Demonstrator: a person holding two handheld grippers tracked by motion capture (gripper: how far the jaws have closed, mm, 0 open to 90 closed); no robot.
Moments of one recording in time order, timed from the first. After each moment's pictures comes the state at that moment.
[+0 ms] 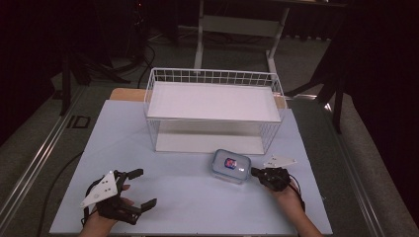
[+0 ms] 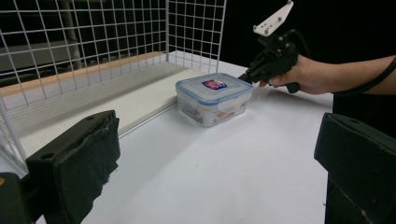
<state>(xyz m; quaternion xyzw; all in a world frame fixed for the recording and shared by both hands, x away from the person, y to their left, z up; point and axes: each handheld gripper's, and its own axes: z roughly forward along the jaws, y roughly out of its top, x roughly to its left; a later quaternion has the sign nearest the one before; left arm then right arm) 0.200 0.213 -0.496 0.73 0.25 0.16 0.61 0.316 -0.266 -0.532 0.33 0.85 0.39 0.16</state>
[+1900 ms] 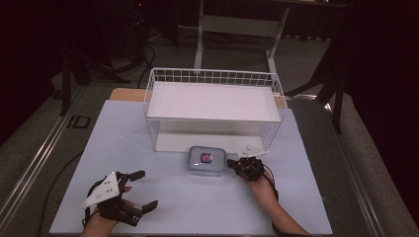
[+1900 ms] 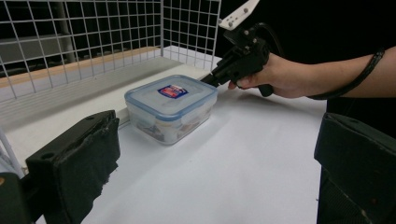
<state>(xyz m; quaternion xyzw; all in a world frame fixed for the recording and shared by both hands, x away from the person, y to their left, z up) 0.201 0.210 -0.499 0.74 0.25 0.15 0.61 0.343 -0.191 -0.533 0.33 0.84 0.41 0.14</state>
